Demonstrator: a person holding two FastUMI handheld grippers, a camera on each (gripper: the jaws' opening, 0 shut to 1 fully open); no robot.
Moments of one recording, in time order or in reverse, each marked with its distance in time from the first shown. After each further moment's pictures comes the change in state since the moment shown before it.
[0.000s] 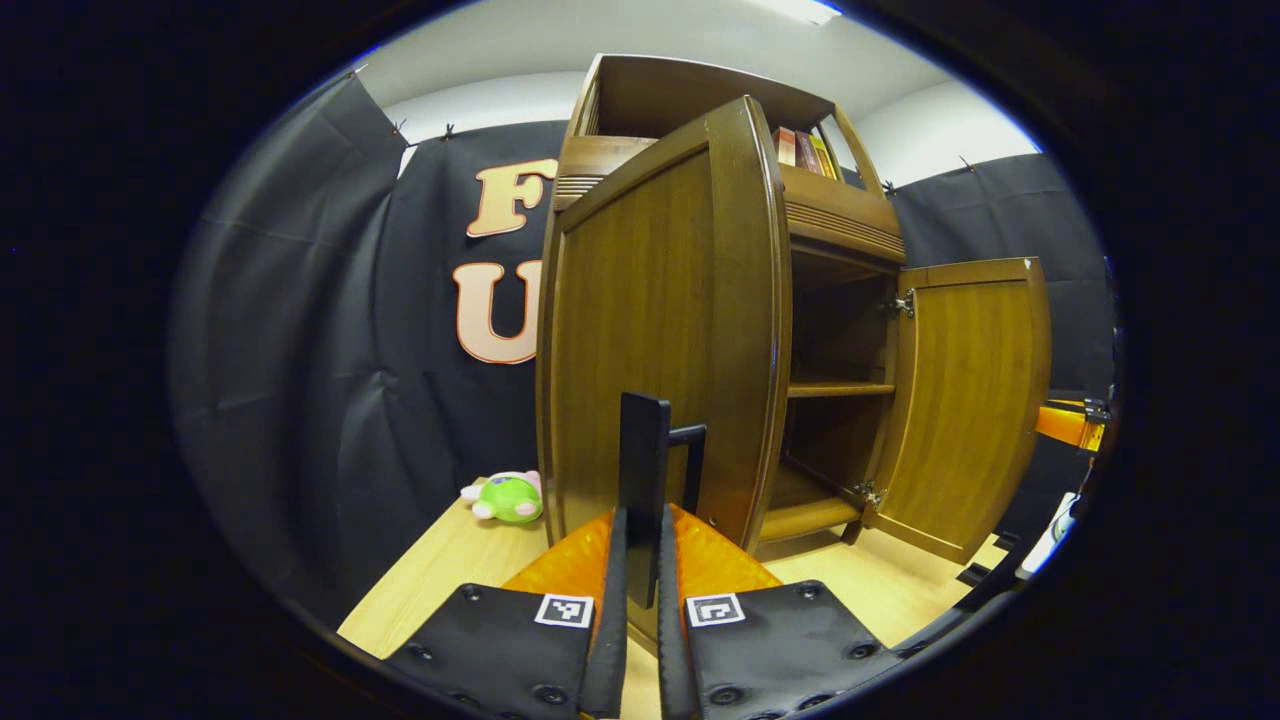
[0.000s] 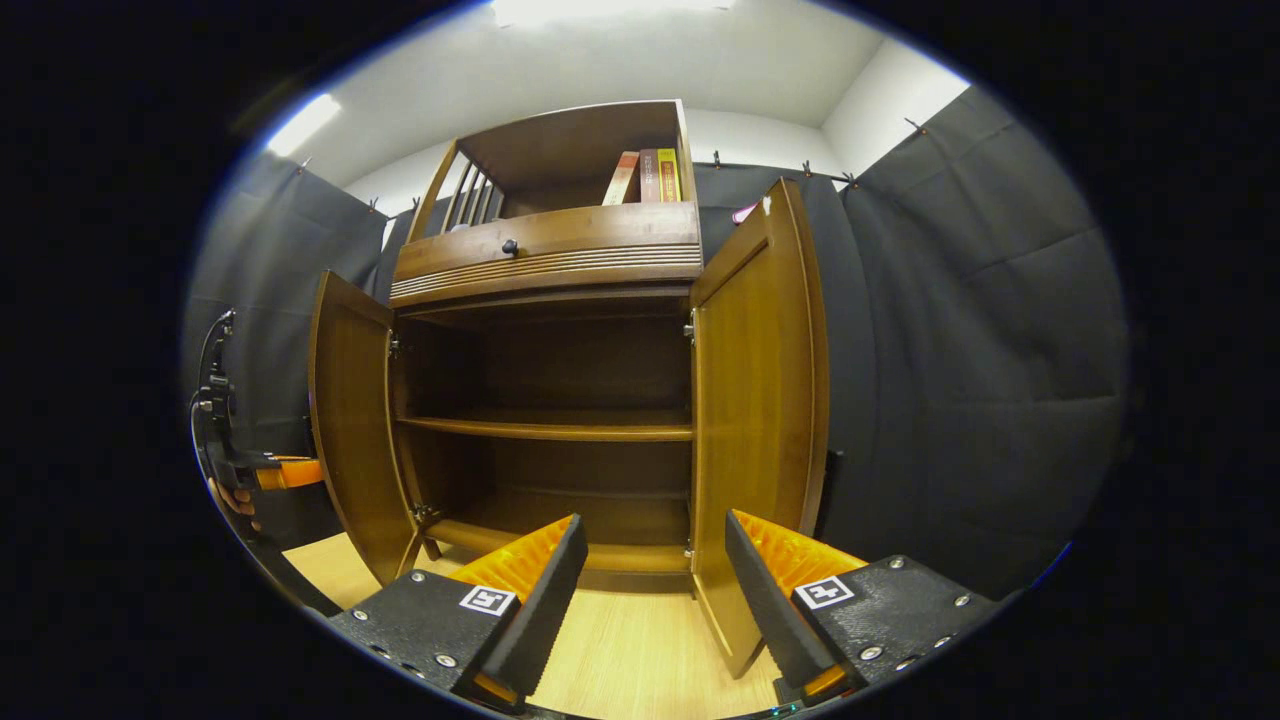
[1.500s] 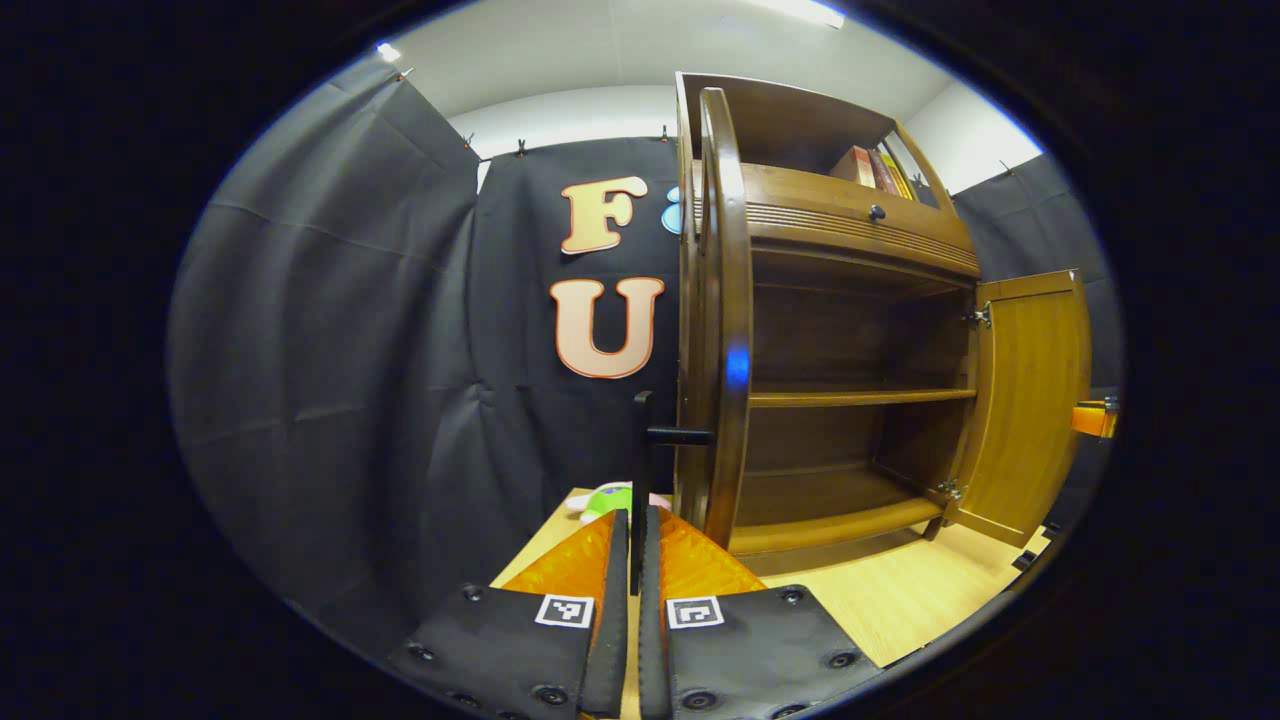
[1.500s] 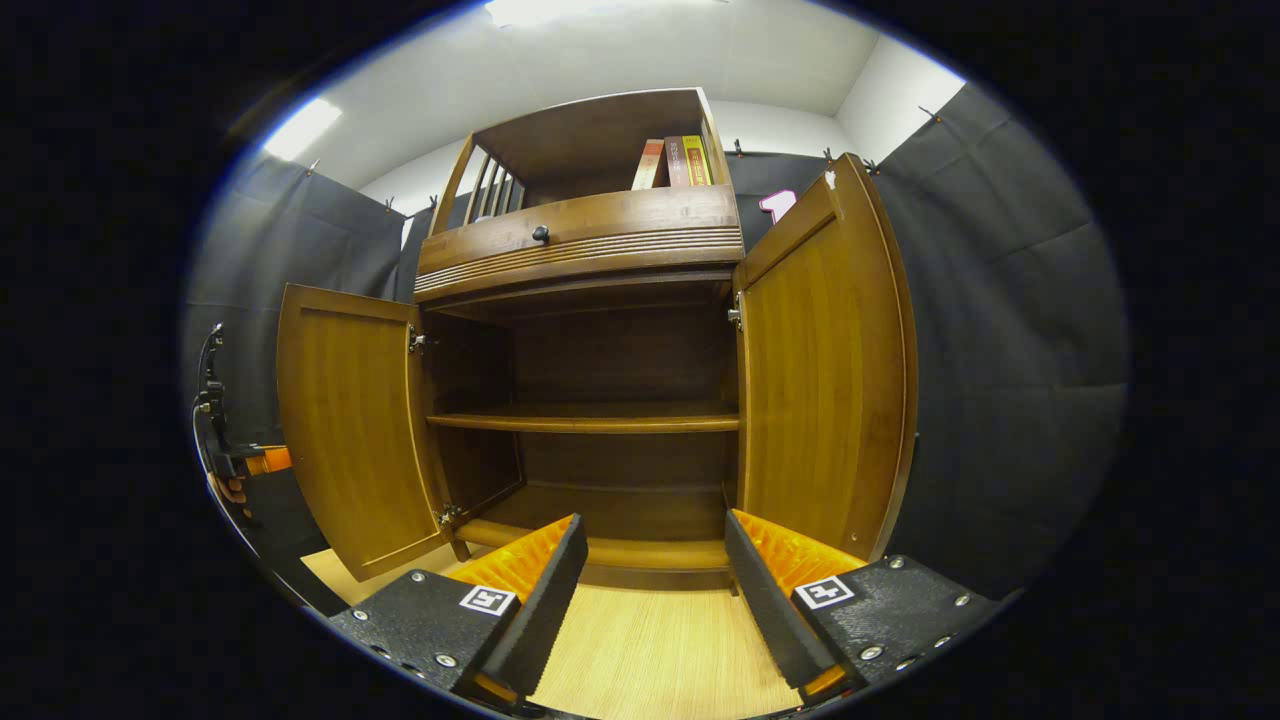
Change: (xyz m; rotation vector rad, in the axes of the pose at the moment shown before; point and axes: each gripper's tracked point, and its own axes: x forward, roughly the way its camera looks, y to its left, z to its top) left arm -0.048 0.134 0.010 0.012 -0.049 0.213; right arm 0.018 0.038 -0.008 0.019 0.023 0.070
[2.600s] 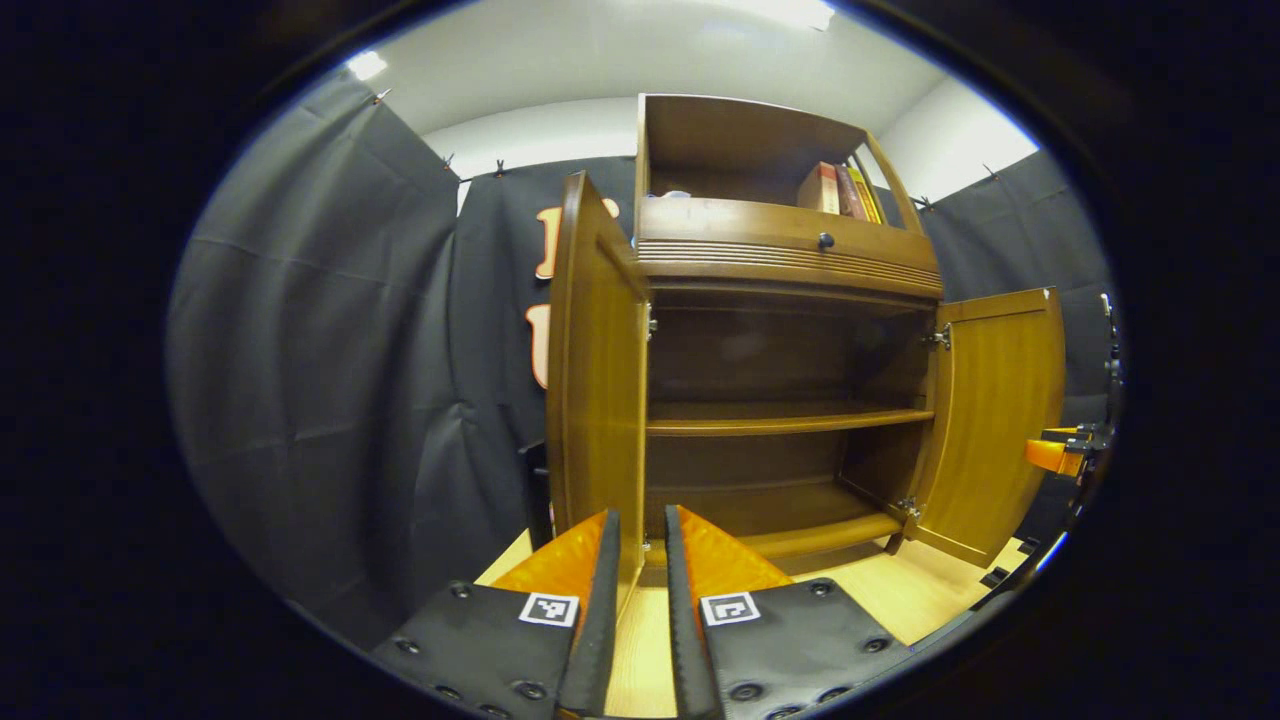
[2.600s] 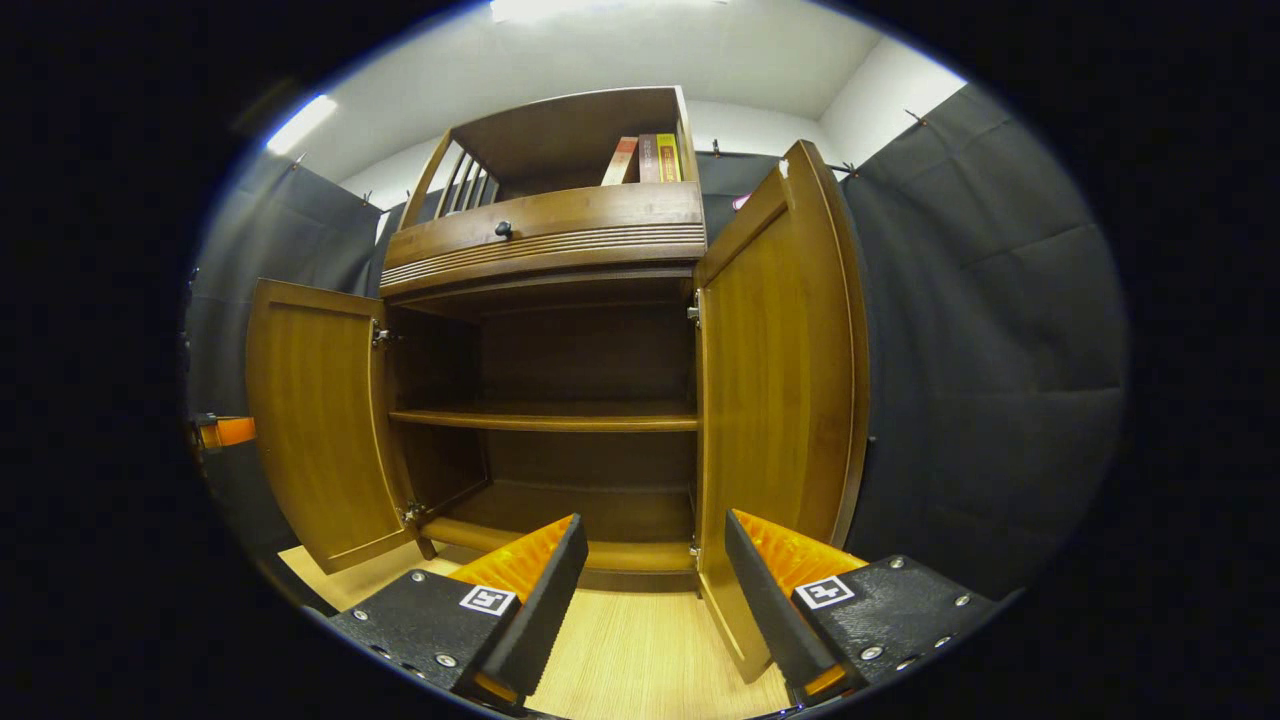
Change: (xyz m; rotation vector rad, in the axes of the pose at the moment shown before) left arm -0.034 -0.088 0.046 0.010 -0.032 -0.077; right arm 0.004 -0.043 -0.002 -0.015 -0.004 -0.091
